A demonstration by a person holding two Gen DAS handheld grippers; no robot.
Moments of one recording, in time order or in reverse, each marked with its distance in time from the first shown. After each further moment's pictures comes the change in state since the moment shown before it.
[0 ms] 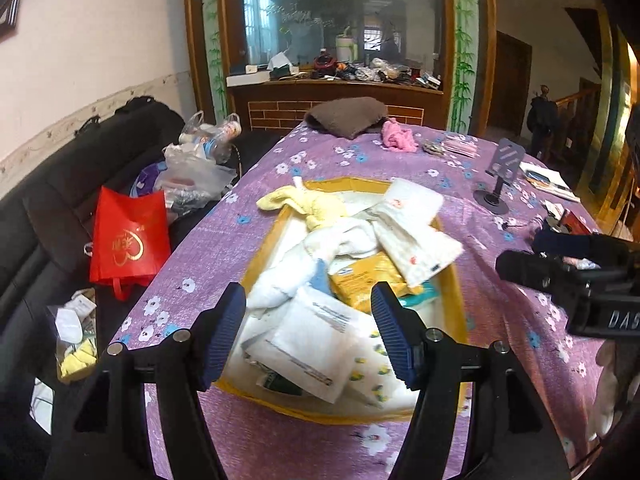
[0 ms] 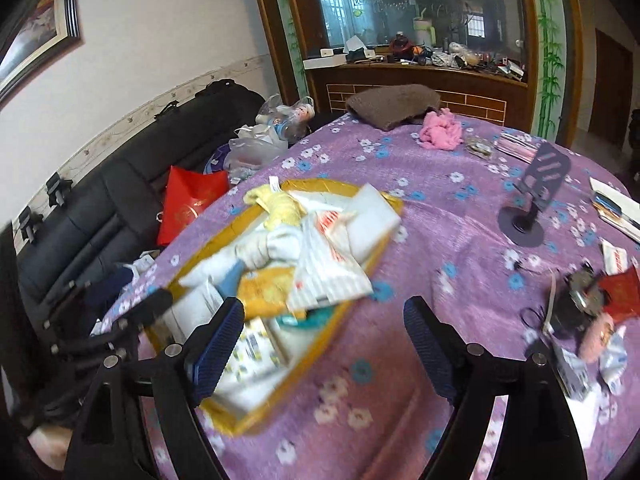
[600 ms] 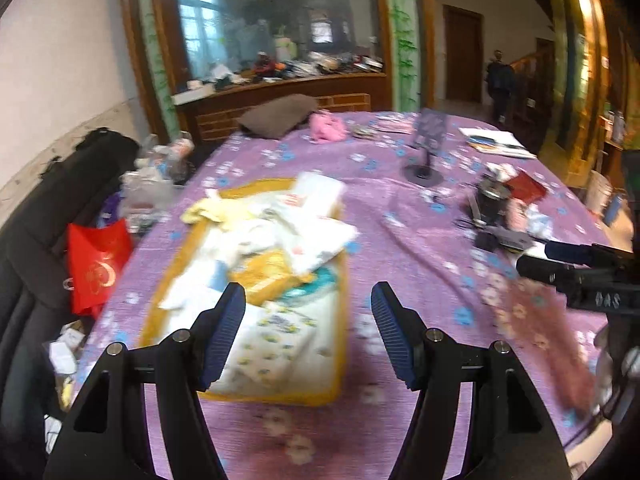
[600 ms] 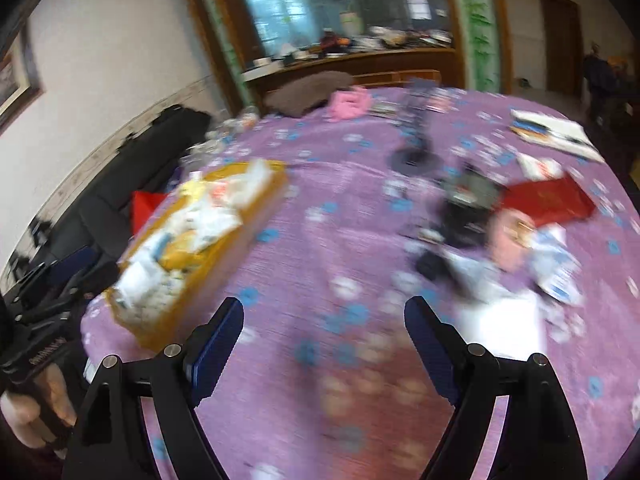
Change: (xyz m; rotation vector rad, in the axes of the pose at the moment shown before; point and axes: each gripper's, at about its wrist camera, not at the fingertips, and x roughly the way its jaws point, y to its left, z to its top) left arm -0.022 -0.091 -0.003 0.164 0.022 -0.110; right arm -0.086 -0.114 -0.077 0.202 -0.020 -0.078
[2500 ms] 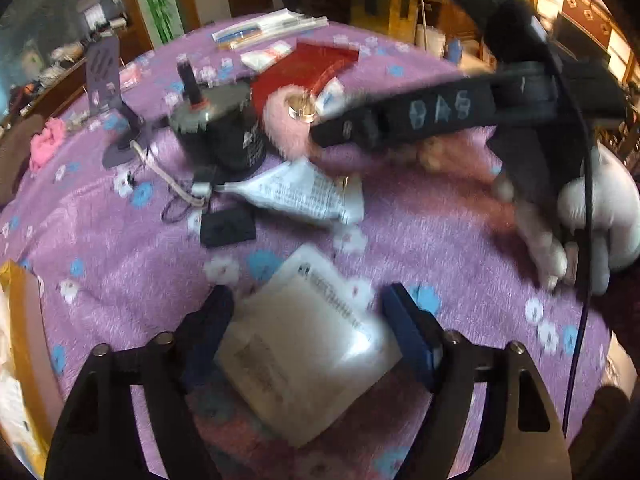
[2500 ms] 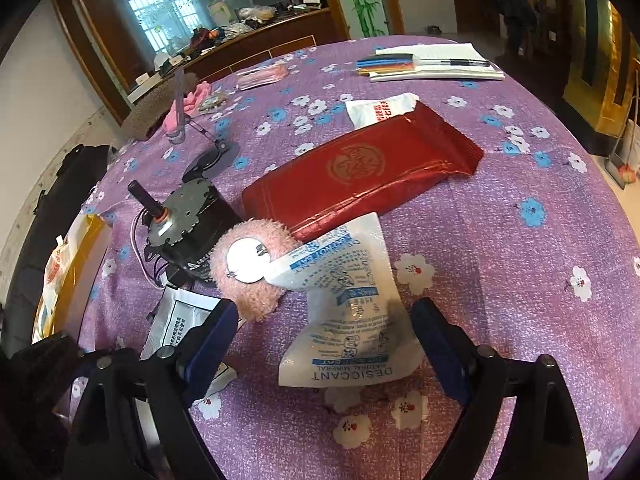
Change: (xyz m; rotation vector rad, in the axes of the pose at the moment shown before) left arm 0.117 -0.203 0.012 0.539 0.245 -0.519; right arm 0.074 -0.165 0.039 0.231 0.078 -0.193
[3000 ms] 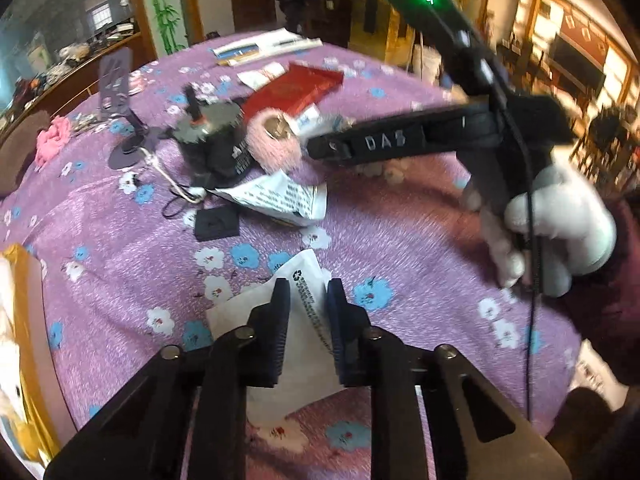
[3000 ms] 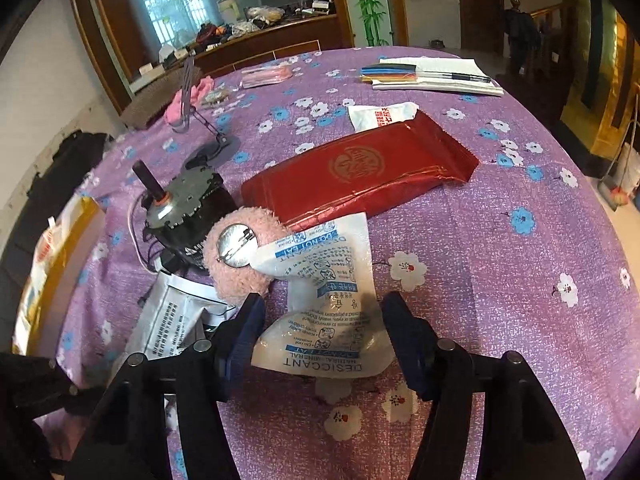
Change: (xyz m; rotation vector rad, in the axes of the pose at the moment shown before) left arm -0.037 -0.005 -0.012 -0.063 -0.062 -0.053; right arm -0.011 0.003 -0.009 -0.053 -0.031 -0.038
